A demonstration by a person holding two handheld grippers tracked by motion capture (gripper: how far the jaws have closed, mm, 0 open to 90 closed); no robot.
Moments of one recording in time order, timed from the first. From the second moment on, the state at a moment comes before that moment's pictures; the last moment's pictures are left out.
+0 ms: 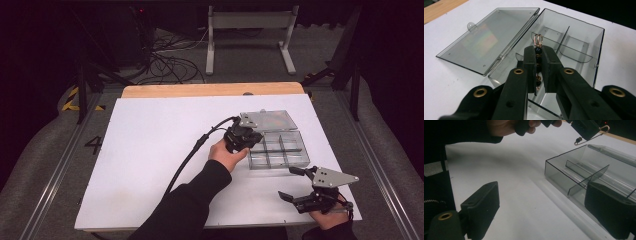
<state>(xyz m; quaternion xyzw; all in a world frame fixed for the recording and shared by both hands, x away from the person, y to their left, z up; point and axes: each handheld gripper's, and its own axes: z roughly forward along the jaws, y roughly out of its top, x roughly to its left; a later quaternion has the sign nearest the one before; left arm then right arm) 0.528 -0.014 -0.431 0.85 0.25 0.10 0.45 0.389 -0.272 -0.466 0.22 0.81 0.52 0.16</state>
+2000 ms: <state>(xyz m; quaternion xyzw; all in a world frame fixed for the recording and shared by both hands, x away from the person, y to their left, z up) 0.464 0.045 -0.375 0.85 0.19 0.12 0.47 0.390 -0.271 -0.466 0.22 0.81 0.52 0.16</state>
